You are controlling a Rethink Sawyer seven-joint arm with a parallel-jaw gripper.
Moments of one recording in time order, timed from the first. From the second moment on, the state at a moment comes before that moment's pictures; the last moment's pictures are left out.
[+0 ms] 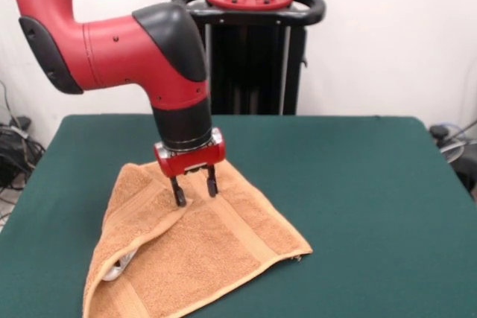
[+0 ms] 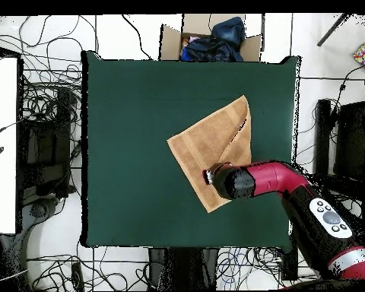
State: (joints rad) arm -0.92 -0.42 0.64 1.75 -0.87 0.58 1.56
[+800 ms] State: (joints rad) arm -1.03 -0.41 0.71 1.57 -0.84 0.70 1.16
